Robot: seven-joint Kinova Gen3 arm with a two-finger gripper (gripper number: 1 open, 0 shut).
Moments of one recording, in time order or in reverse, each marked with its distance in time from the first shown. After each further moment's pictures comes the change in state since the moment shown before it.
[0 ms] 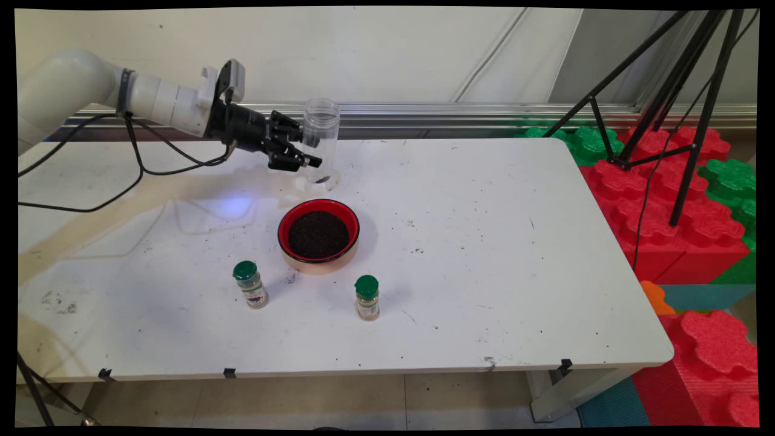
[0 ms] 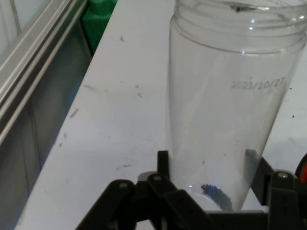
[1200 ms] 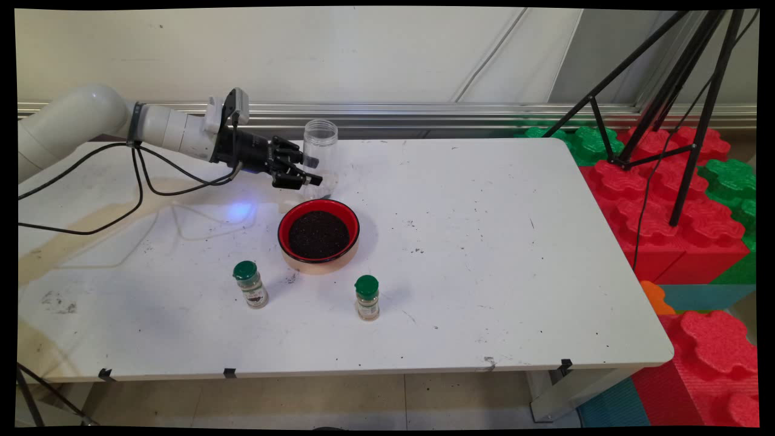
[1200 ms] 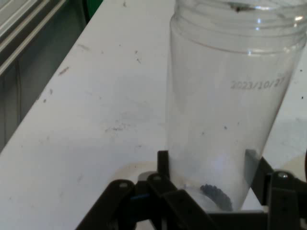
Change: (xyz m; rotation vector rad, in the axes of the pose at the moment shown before) arm -0.050 0.004 0.022 -0.004 0.008 -0.118
